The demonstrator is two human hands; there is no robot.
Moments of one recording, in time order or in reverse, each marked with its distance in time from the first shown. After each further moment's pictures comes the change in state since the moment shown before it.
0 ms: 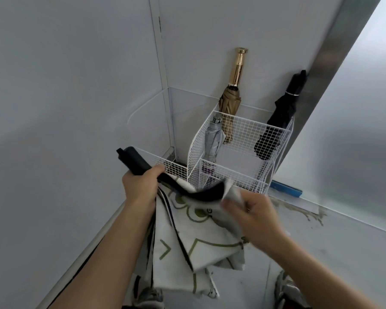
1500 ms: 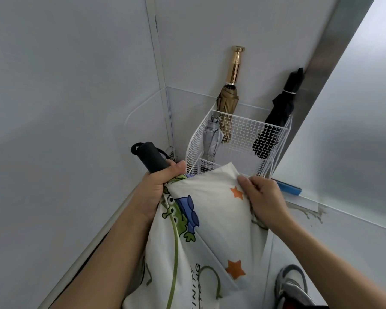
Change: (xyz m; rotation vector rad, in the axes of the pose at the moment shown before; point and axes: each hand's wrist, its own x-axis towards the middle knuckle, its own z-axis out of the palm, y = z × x) left_hand -0.034 0.011 0.005 -0.241 -0.600 -0.157; right_hand 0.034 0.028 -0.019 -0.107 0.177 0.214
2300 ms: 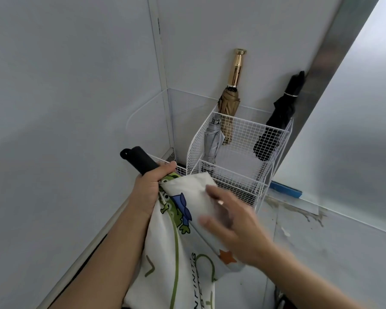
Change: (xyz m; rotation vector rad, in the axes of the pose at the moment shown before) left_hand 0.013 -0.003 -0.013 -0.011 0.203 0.032; right_hand -0.055 -0.022 0.027 -0.157 -0.336 -0.322
